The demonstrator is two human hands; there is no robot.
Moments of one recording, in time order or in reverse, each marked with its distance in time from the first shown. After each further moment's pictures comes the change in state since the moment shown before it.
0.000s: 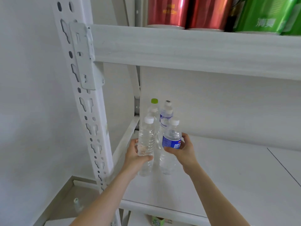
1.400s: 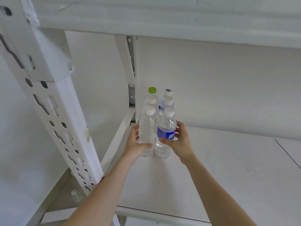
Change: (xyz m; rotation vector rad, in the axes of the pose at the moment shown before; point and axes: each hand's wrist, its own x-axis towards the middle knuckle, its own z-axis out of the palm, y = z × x) left_hand 0.077 -0.027 0.016 -0.032 -0.077 -0.035; right_hand 0.050 0.025 0.014 -0.099 0.002 -0.050
